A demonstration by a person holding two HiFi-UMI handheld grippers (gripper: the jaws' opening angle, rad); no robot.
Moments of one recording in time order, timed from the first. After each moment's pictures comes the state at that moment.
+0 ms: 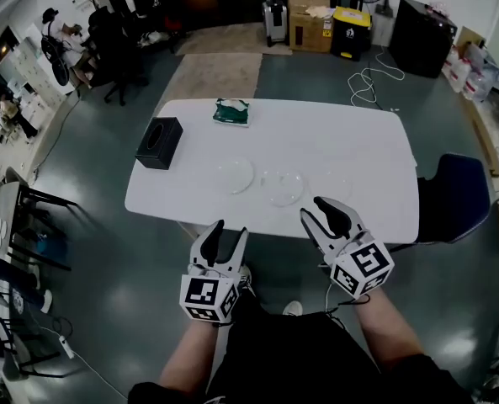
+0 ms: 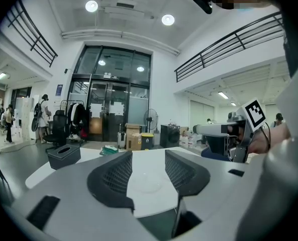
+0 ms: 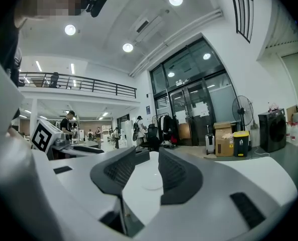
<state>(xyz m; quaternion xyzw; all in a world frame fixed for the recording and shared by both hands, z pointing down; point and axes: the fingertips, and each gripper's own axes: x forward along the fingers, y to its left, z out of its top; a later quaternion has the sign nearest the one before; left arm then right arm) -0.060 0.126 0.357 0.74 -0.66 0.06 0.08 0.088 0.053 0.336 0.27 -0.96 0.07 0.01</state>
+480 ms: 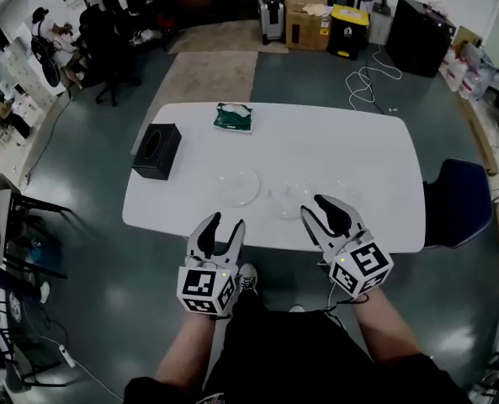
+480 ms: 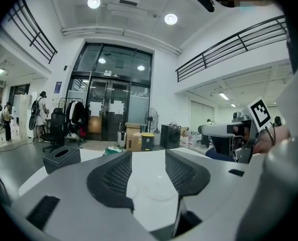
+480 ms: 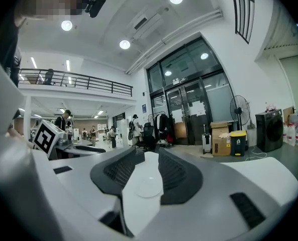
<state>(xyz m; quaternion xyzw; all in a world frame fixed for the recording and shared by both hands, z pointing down) -0.125 0.067 0.370 0.75 -0.65 0.05 0.09 0.034 0.006 0.346 0.30 -0.95 0.08 0.02</state>
